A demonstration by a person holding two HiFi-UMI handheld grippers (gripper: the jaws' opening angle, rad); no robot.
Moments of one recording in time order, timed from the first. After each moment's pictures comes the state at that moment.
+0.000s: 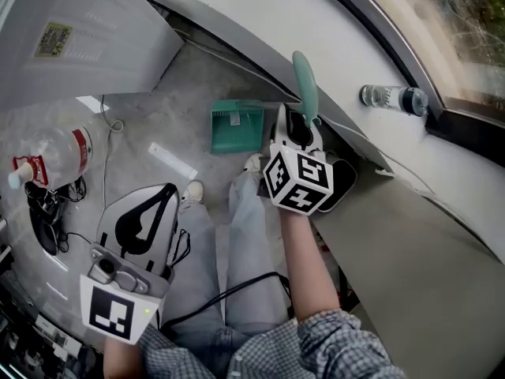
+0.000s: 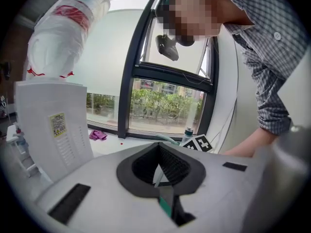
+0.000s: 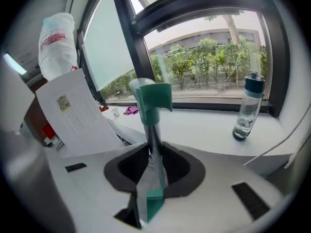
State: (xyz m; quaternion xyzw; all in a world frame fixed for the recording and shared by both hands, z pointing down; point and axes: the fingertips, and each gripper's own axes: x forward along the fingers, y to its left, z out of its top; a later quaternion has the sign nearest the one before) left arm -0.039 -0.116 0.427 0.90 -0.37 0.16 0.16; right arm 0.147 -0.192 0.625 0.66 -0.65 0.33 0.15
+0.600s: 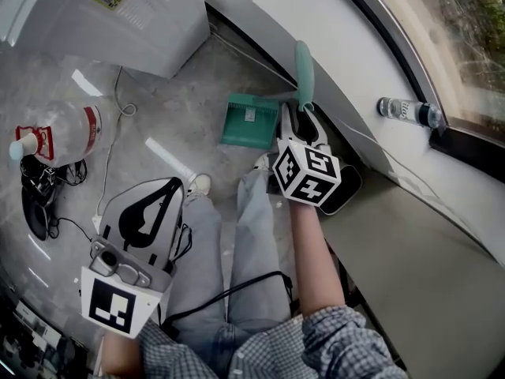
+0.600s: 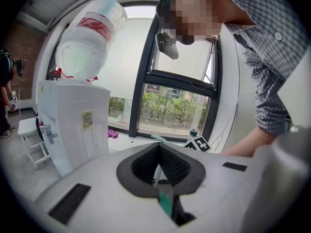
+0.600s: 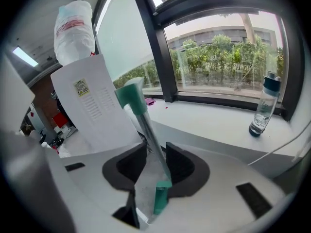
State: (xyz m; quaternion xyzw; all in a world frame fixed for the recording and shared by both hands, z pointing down) left arm -0.126 -0.086 0.432 0.89 -0.40 0.14 0.16; right arm 0.062 -0.181 0.639 0.61 -0.69 0.33 0.19
